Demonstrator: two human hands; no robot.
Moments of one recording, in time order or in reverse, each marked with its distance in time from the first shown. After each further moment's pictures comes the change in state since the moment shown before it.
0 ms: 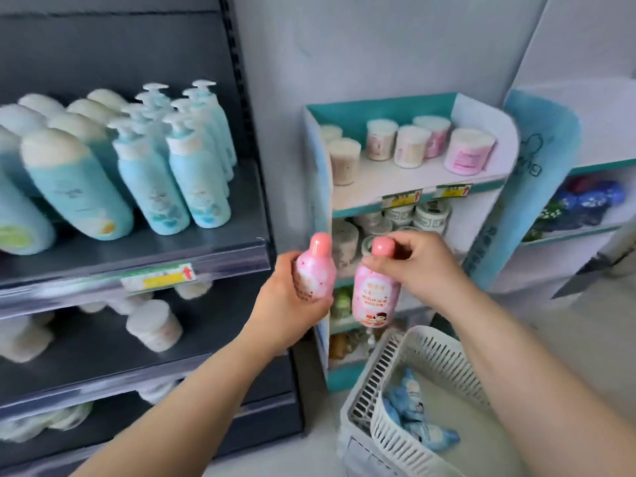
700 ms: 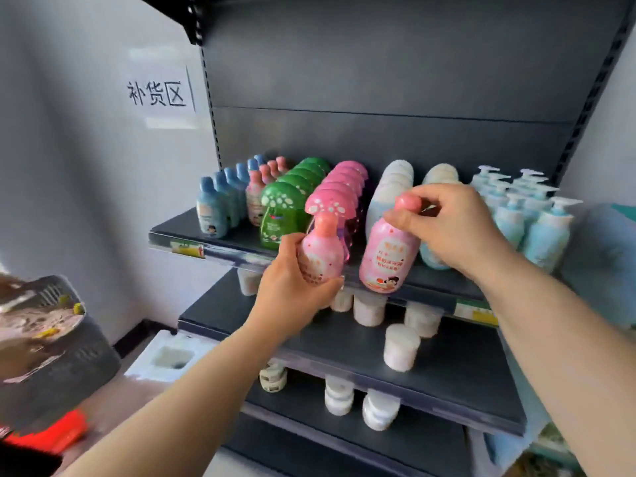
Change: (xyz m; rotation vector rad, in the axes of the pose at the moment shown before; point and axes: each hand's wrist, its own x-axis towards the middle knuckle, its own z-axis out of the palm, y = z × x) left_hand -0.165 -0.126 -0.371 0.168 0.674 -0.028; right_hand -0.055 -0.299 0.319 0.005 -0.206 -0.656
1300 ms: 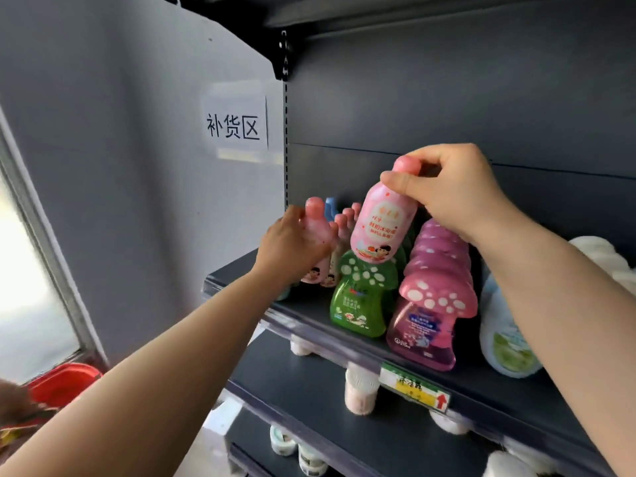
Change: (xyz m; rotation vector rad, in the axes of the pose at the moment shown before) left_hand 0.208 -0.081 -0.085 0.261 0.174 -0.131; right_hand 0.195 -0.045 0.130 0.117 -0.027 -0.201
